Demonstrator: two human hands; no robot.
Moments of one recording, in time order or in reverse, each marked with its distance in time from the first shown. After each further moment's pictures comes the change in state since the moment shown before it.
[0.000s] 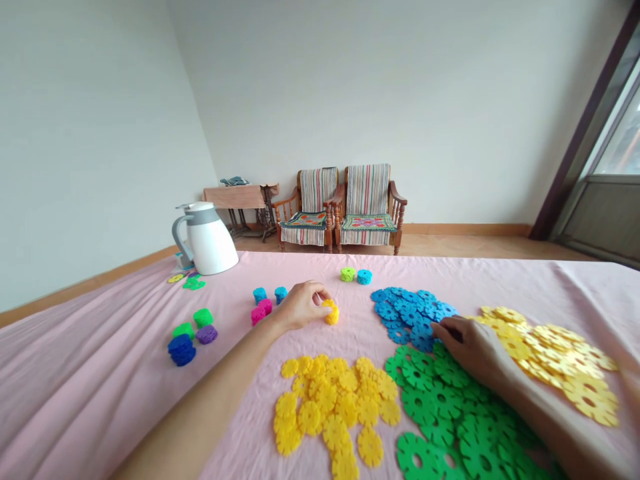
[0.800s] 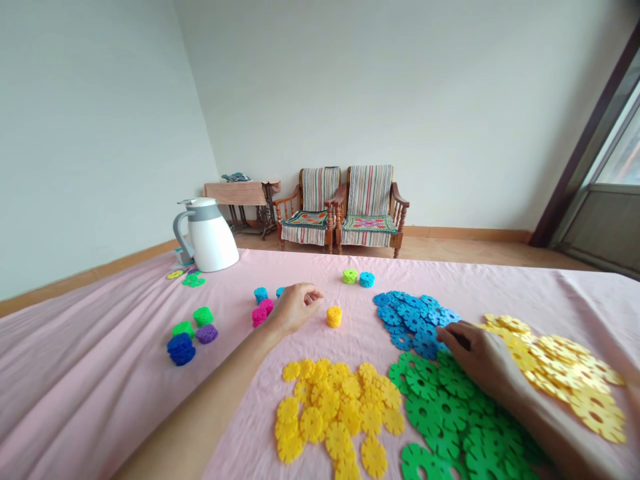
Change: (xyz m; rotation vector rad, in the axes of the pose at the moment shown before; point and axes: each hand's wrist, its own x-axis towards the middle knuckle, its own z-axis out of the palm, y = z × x) left_hand -0.011 -0.012 0.001 -0.043 0.114 -0.124; right_hand -0.002 -0.005 -0.006 0.048 -0.007 0.049
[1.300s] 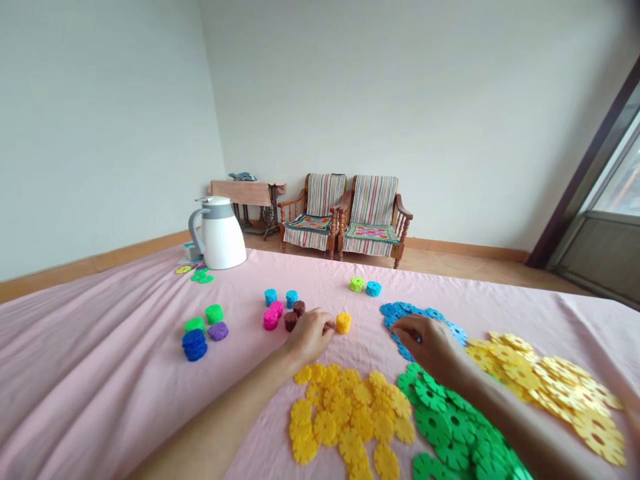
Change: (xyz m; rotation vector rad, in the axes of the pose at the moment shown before) left_hand -0.029 -0.002 0.023 0.070 -0.030 0.046; right_hand 0.029 -0.097 -0.003 0.052 -0.154 -0.221
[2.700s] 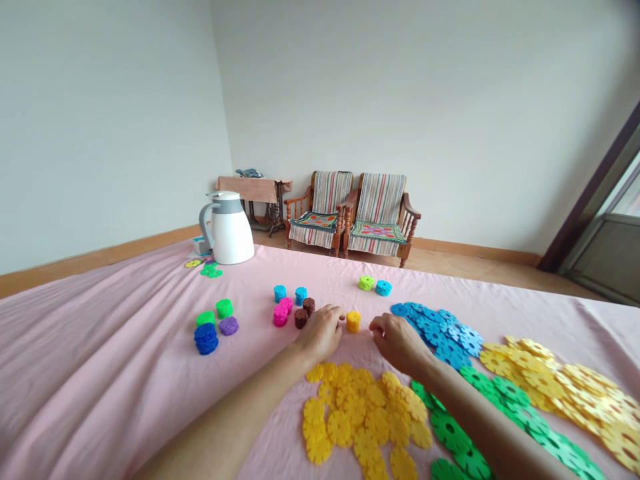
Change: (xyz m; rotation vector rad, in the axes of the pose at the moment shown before) left_hand 0.001 -0.005 0.004 0.045 0.007 0.072; right_hand 0.034 -0.034 0.053 -0.188 -0.202 0.055
